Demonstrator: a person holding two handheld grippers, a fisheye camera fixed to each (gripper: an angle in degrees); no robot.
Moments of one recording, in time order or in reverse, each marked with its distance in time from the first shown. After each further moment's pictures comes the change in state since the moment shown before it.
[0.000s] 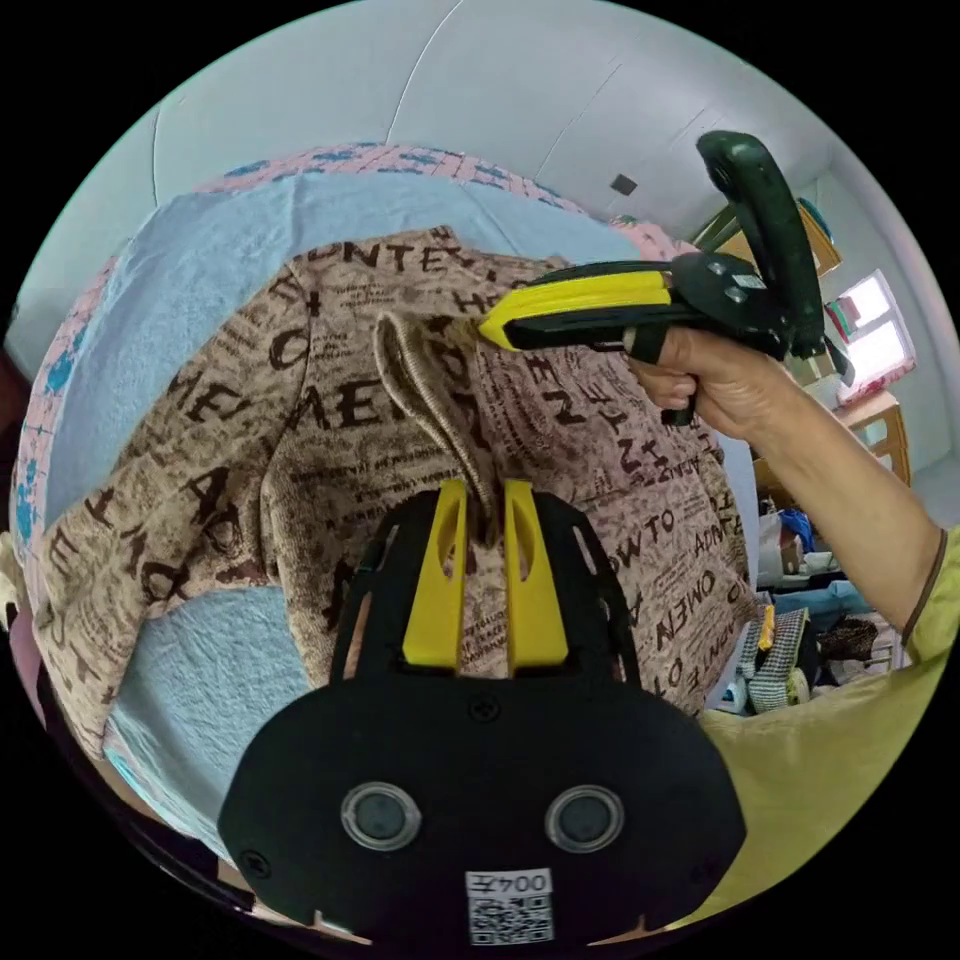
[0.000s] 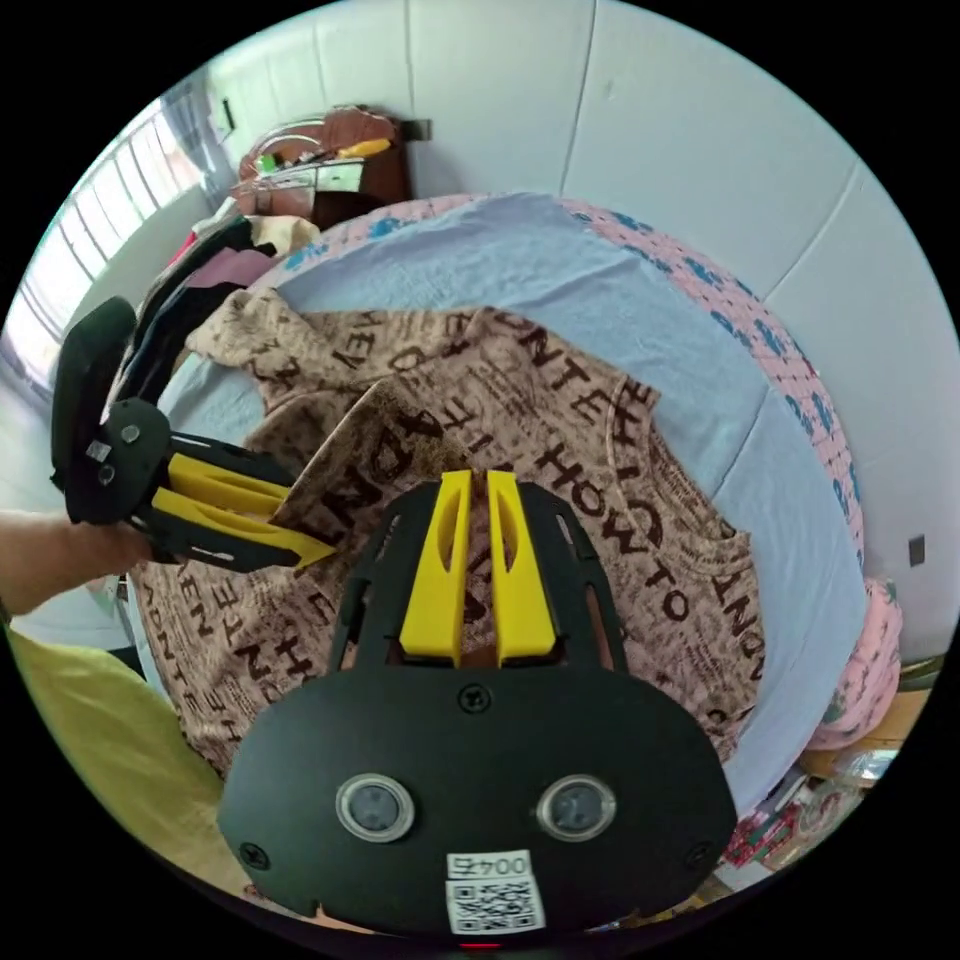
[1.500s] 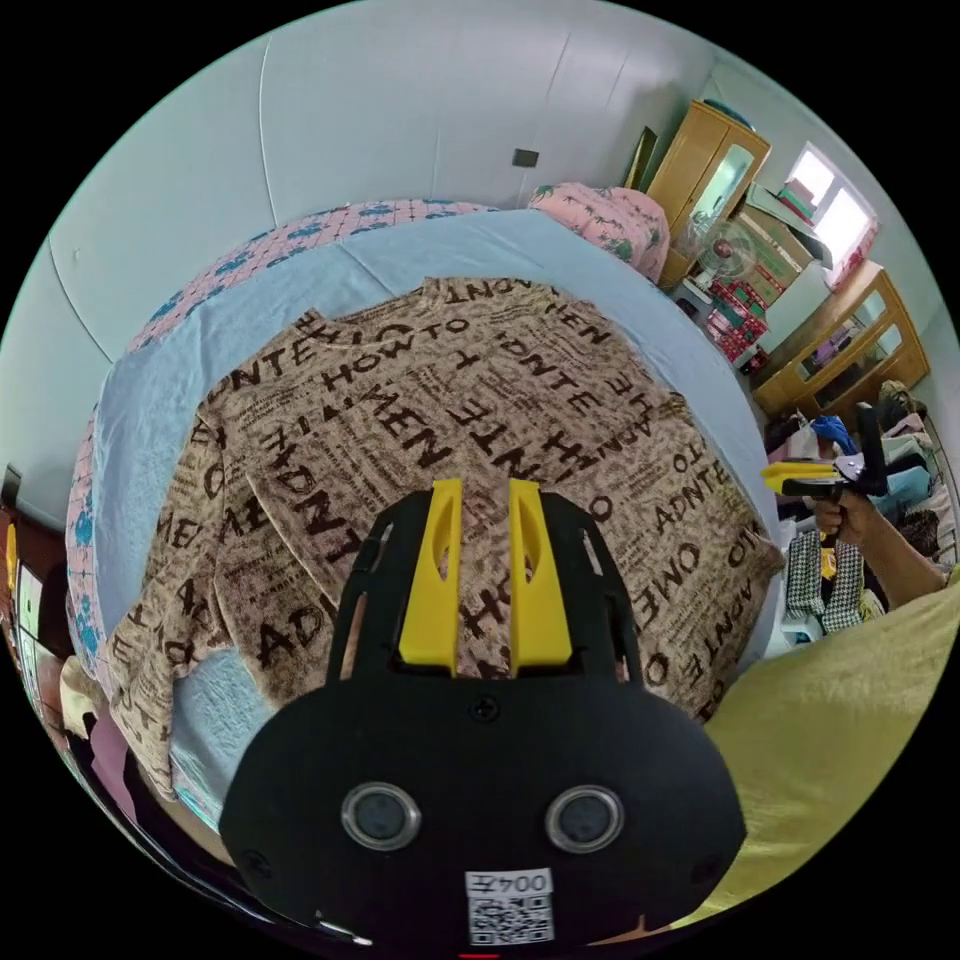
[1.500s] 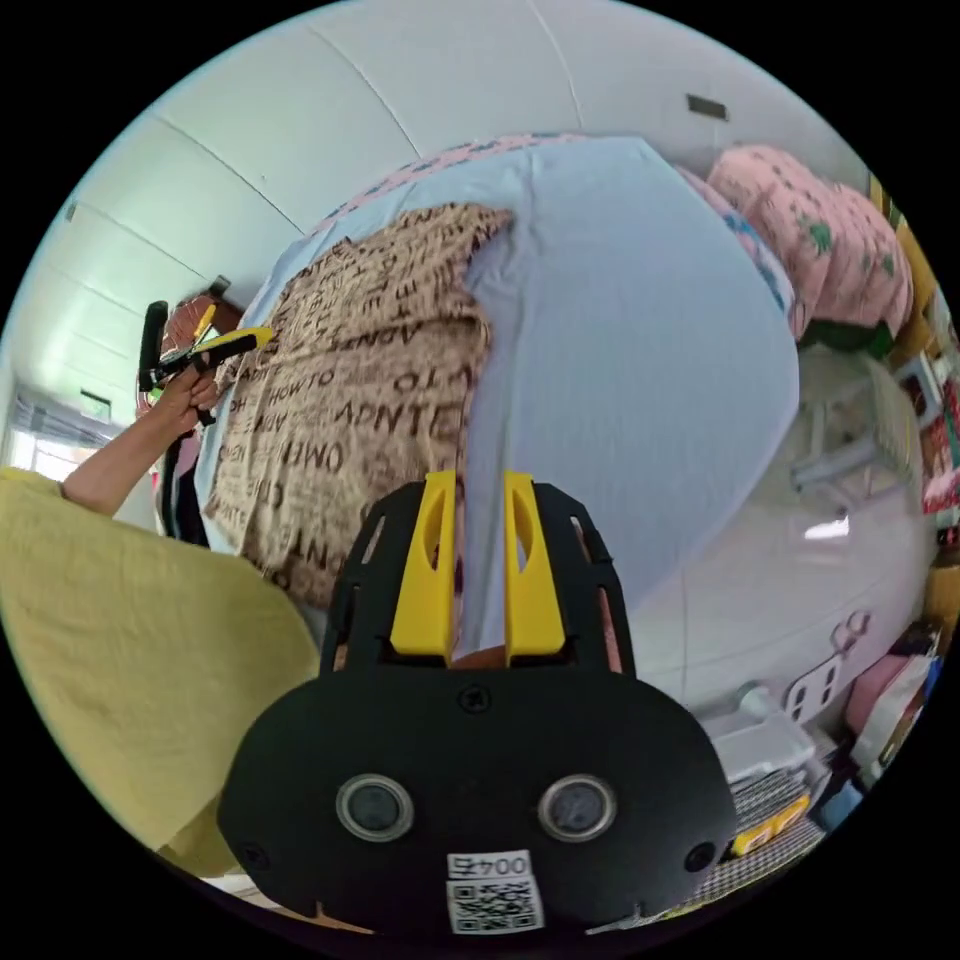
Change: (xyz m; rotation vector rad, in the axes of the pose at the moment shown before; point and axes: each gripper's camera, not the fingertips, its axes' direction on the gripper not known) left arm 0.229 -0.048 -0.071 0.036 -0.152 0.308; right arm 0.015 0.505 -0.227 0.053 -0.152 0.796
